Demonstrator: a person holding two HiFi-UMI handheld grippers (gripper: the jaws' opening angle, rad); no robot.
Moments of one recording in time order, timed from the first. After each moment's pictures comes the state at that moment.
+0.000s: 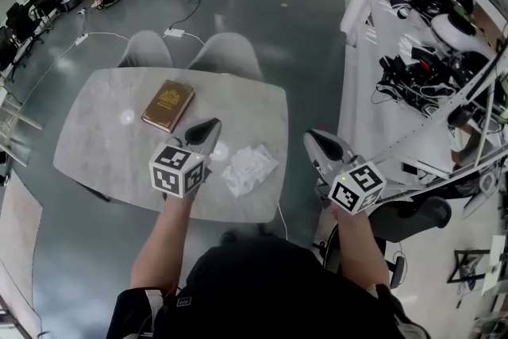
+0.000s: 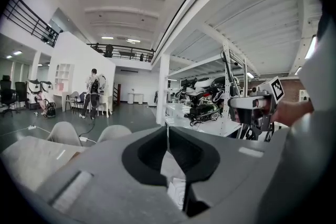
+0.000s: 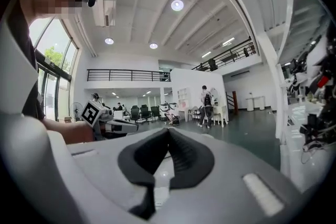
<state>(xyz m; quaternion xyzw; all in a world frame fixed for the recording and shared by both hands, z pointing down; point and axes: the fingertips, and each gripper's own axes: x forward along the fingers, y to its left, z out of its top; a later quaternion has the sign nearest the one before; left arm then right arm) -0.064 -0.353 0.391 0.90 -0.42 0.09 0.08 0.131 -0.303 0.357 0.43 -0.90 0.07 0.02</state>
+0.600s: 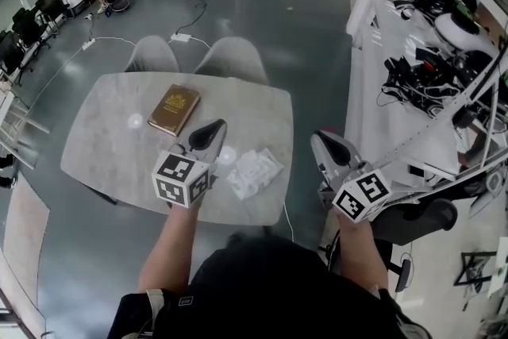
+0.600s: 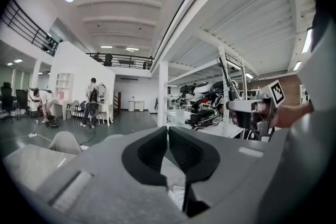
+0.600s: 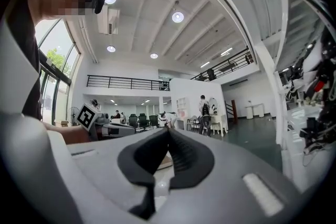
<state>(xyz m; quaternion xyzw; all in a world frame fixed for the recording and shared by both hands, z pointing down) -0.054 -0.339 0.357 0.90 -0.42 0.06 0.04 0.139 -0.292 0.331 0.44 -0.90 0.04 -0.03</state>
